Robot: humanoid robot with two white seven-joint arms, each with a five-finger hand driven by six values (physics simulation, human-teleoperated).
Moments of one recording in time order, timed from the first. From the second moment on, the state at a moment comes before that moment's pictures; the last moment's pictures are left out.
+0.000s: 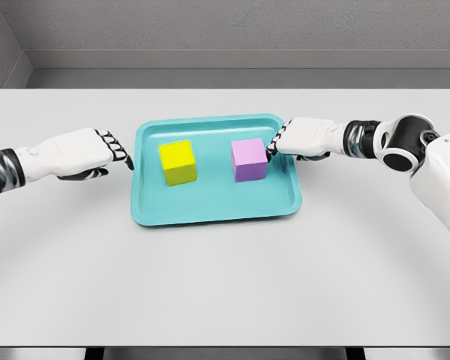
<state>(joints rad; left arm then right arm) -0.52 0.83 -0.56 -1.47 -0.62 -0.61 -0.33 -0.76 -0.50 0.66 -1.27 0.81 -0.61 0.61</state>
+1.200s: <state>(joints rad) -0.57 0.72 -0.60 -1.44 -0.63 -0.61 -0.38 -0.76 -0.48 0.66 -1.26 0.82 -0.61 0.61</state>
